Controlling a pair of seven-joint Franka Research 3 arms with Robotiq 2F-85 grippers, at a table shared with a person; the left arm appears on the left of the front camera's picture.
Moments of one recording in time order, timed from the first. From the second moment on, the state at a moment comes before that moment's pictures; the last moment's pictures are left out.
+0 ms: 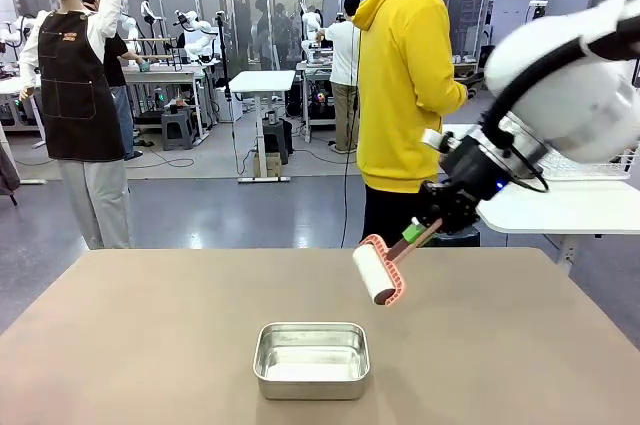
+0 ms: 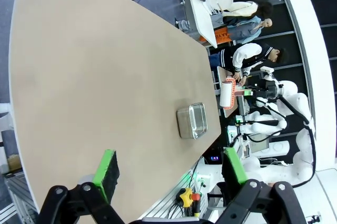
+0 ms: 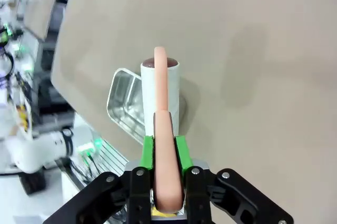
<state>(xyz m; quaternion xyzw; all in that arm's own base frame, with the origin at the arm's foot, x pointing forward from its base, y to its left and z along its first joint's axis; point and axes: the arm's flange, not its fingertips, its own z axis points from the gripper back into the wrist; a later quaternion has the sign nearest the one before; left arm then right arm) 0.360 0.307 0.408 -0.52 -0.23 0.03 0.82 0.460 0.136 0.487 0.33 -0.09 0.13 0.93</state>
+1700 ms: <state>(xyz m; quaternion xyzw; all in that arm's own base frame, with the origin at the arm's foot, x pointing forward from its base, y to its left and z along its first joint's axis) 0.360 0.307 0.408 -0.52 -0.23 0.03 0.82 0.547 0.083 0.350 0.42 -0.05 -0.04 0.90</state>
